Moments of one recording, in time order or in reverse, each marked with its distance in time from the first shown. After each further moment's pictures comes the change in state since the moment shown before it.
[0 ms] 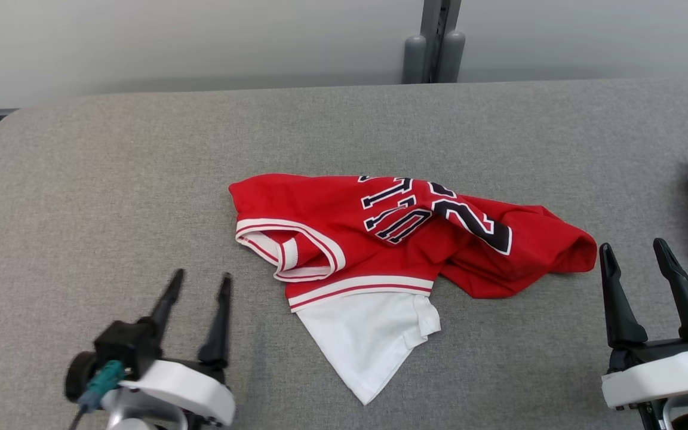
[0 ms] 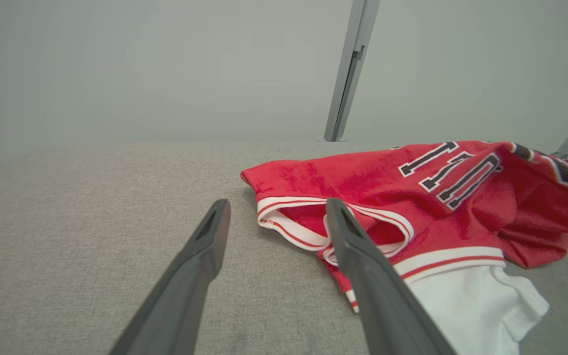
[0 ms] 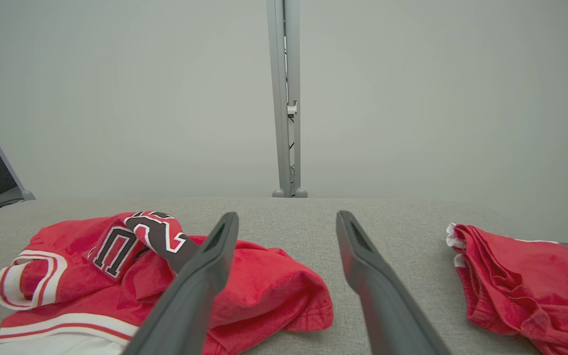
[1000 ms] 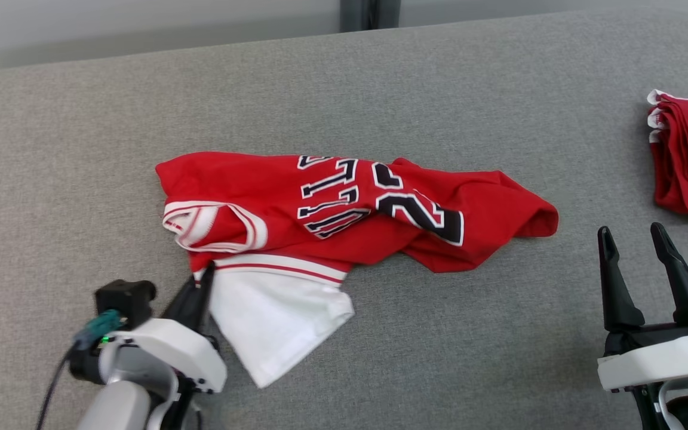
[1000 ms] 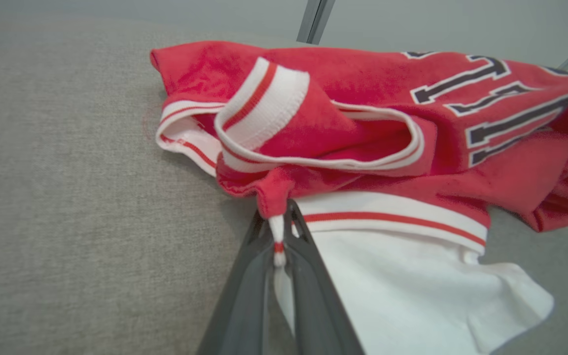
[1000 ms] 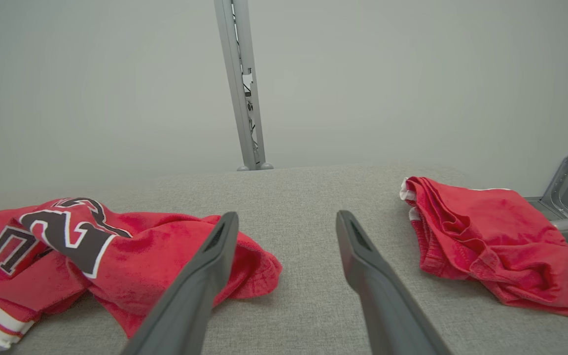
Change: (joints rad) left arm -0.145 -0.013 -0.039 0.191 -0.137 -0.062 0.161; right arm -0.057 0.002 0.011 0.048 0.036 0.000 -0.033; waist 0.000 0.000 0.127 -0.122
